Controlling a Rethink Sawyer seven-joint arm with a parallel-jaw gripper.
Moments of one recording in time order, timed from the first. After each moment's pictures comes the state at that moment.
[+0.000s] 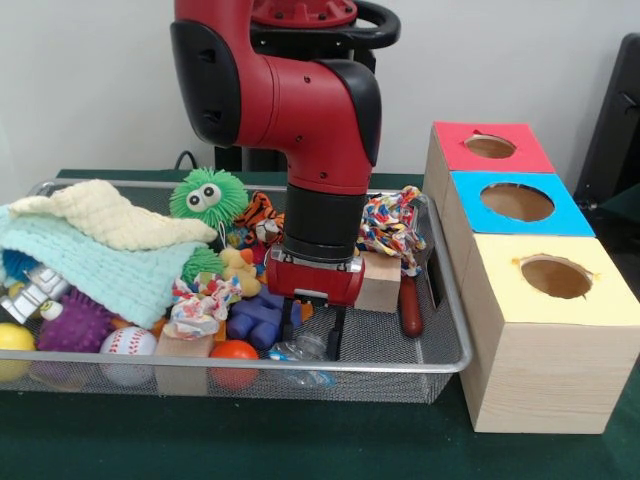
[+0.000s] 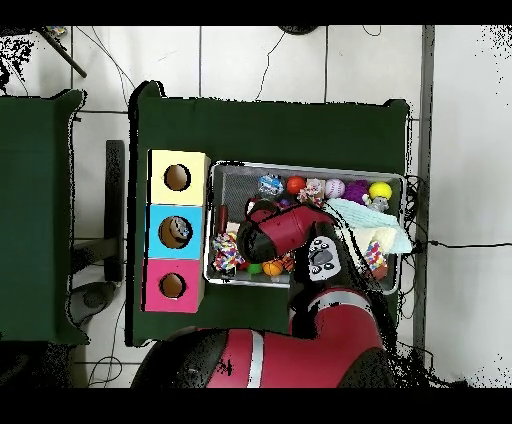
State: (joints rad) arm -0.23 -0.34 0.02 1.46 -0.68 0.11 2.34
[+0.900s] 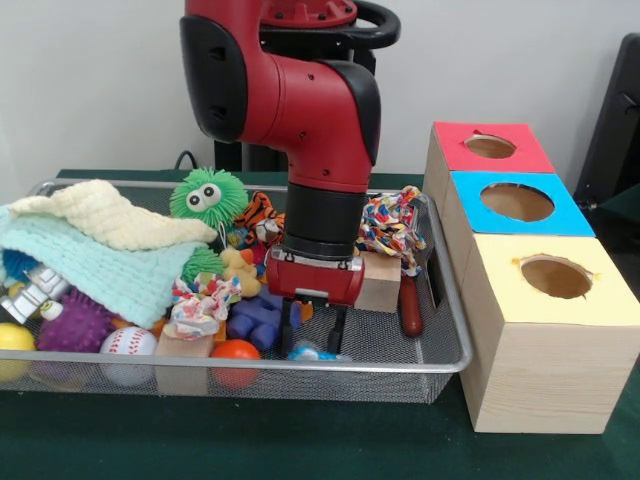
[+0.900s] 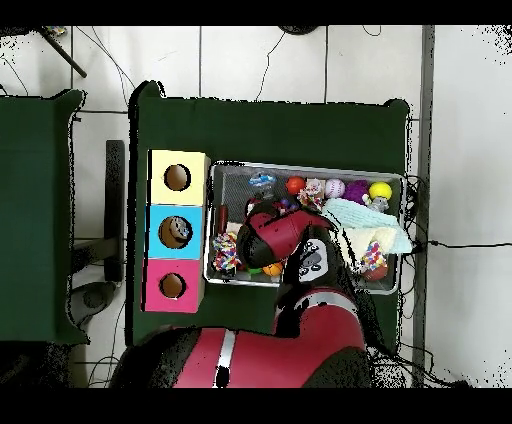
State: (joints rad) arm -0.17 -0.32 -0.07 1.46 -0.66 -0.01 2.34
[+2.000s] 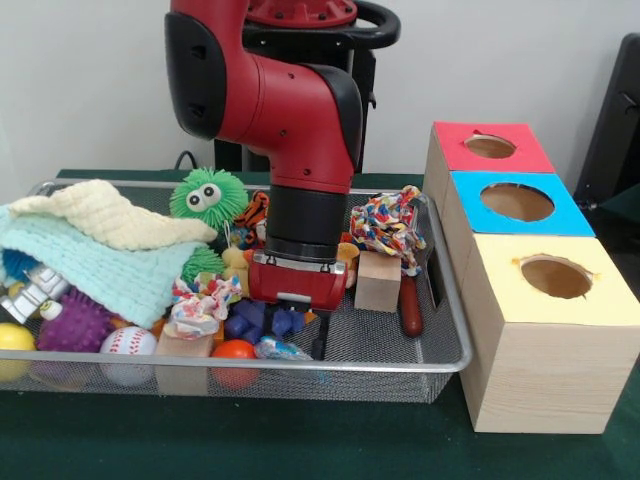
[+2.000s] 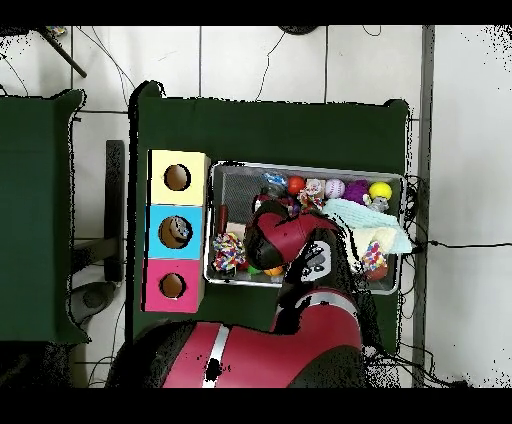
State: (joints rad) arm -0.16 -0.28 -0.14 1.44 -0.62 -0.13 2.34
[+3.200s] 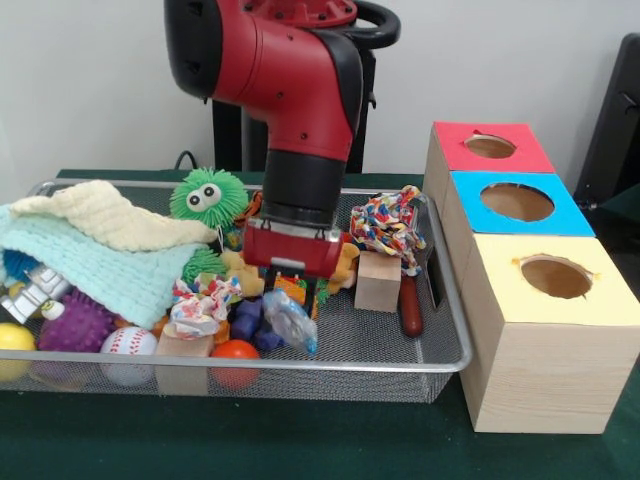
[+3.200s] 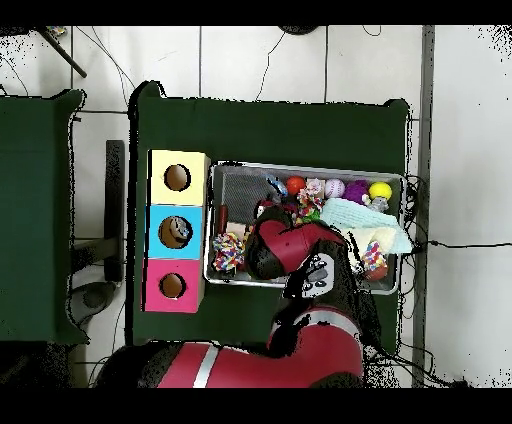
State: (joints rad) arm -0.14 -0.37 -0.18 1.54 -0.58 -0.14 2.34
